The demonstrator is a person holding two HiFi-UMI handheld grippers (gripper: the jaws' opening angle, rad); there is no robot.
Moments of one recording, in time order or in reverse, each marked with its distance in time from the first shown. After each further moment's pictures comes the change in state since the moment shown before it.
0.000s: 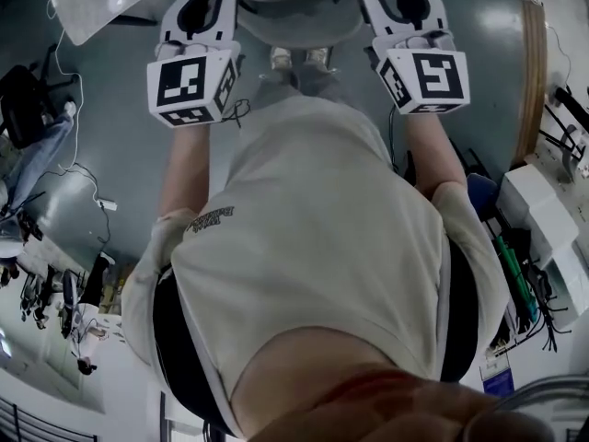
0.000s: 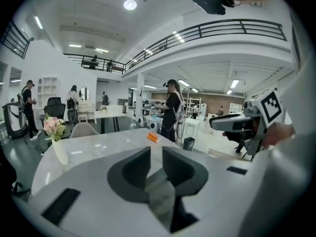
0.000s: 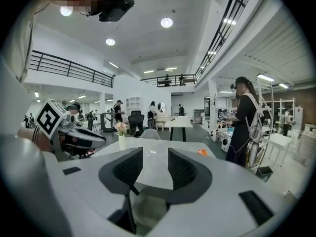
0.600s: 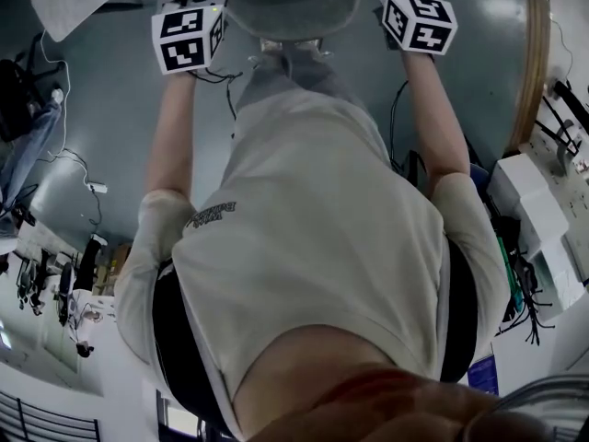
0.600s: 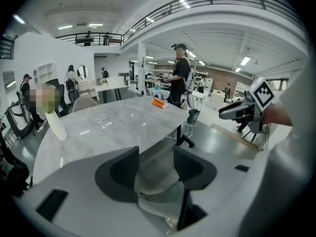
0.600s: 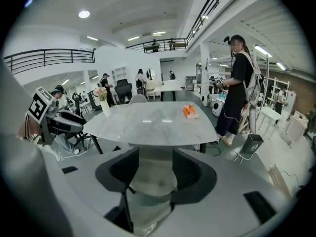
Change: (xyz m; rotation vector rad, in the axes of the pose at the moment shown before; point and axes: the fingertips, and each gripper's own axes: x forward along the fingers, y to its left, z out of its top) left arm 0.084 0.032 -0.129 -0.006 0.346 0.037; right arm 0.051 -0.102 -0.172 0.113 0.396 -0.072
